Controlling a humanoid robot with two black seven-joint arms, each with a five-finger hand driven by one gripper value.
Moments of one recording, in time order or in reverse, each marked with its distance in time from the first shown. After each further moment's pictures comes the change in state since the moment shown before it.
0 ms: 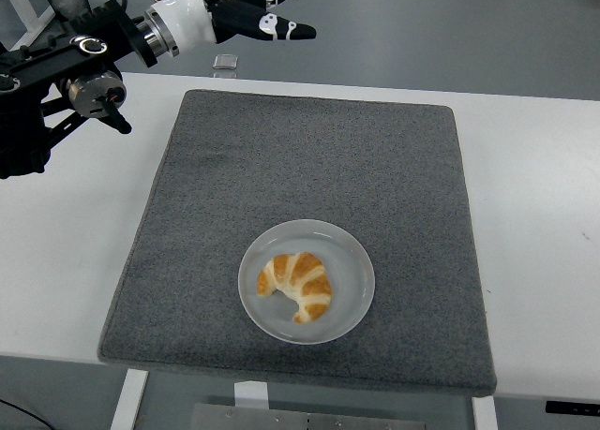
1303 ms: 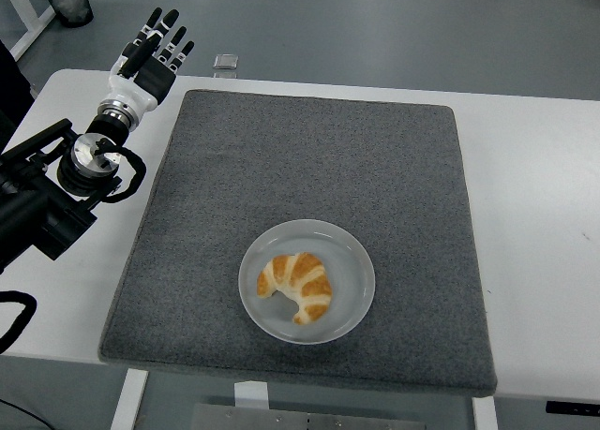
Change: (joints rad) left arm 0.360 -0.188 -0.408 0.262 -0.658 0.167 0.115; right arm -0.004 0.000 -0.006 0.000 -0.005 0.000 0.003
